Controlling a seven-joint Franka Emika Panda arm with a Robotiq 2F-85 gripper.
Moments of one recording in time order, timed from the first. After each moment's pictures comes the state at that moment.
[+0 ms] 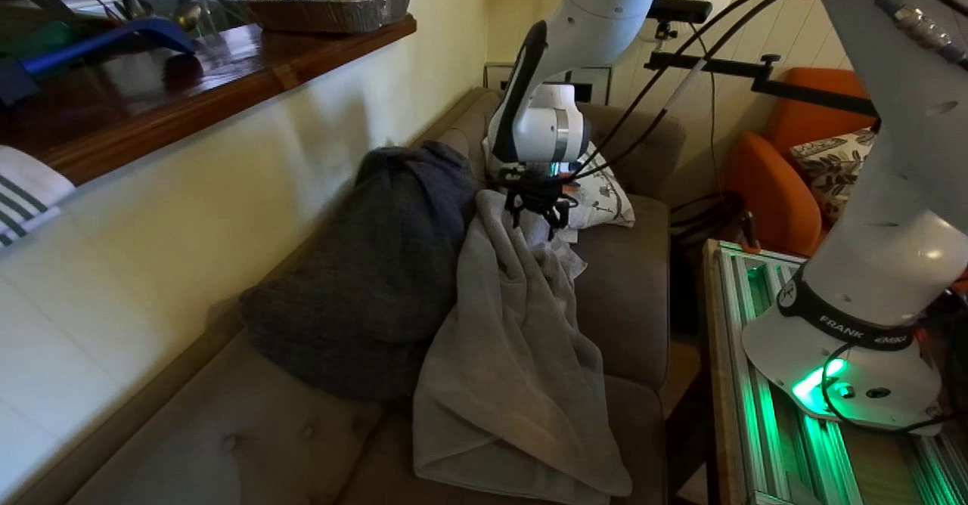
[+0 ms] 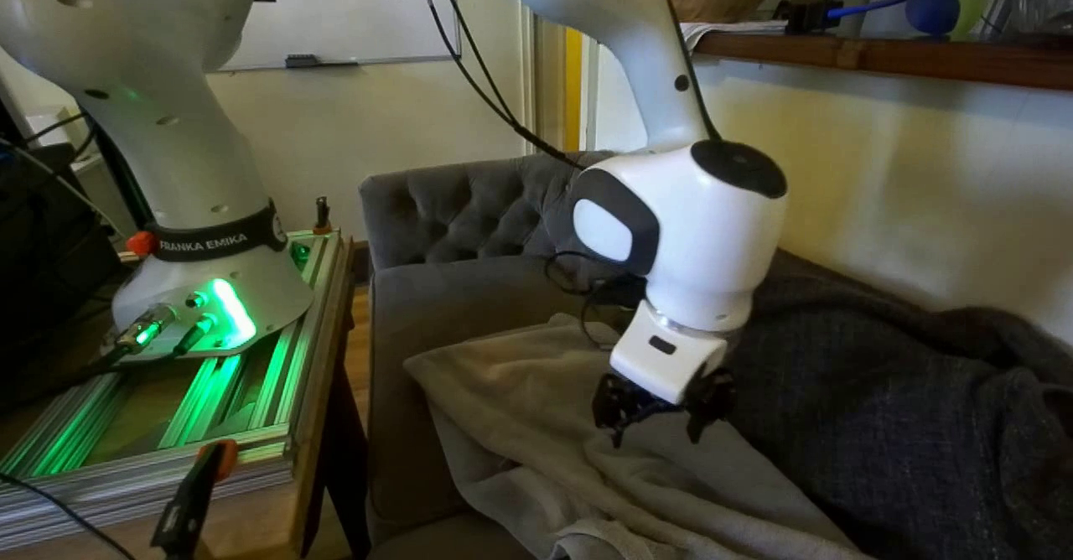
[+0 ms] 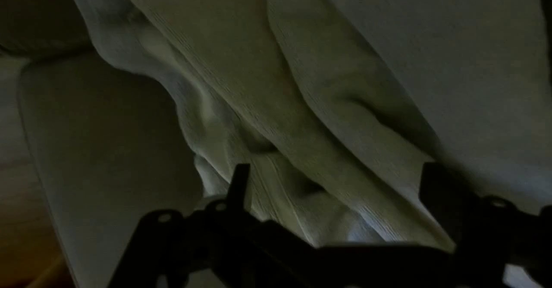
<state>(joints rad) -0.10 0.77 -0.38 -2.09 0.80 2.64 0.63</state>
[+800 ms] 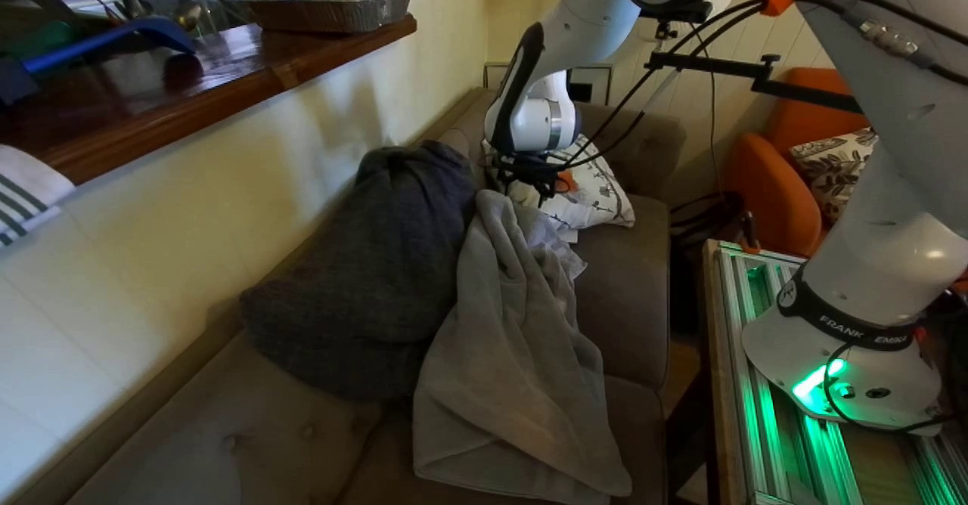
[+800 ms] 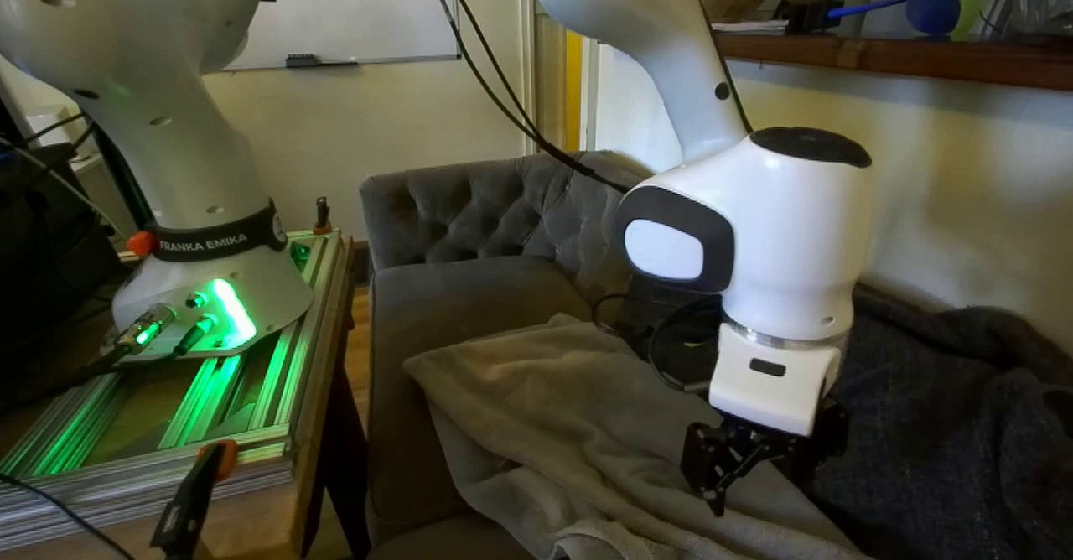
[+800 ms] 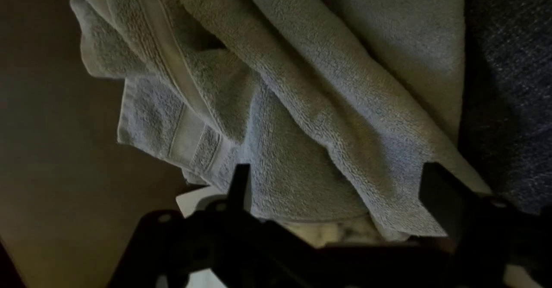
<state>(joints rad) -0.18 0.85 -0.39 -1.92 0.67 2.78 0.59</state>
